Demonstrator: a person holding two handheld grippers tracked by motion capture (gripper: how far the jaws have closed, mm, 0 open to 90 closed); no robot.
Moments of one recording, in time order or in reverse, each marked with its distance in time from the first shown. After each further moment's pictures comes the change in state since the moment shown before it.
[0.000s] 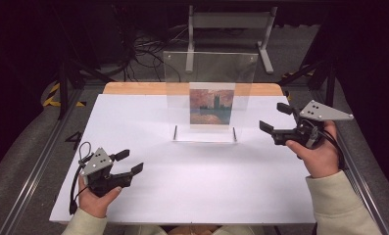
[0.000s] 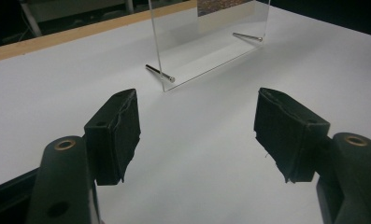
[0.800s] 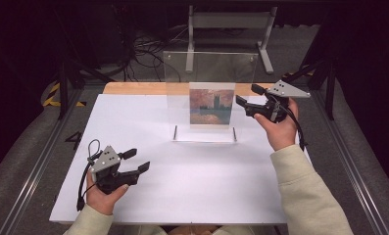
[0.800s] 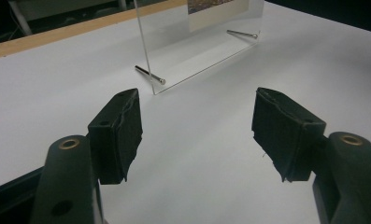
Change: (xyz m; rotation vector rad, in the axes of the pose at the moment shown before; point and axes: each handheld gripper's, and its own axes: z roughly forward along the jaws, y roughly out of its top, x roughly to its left) left arm -0.006 0.004 0.018 0.017 -0.021 0.009; right arm -0.020 0.007 0.098 -0.062 -0.074 0.041
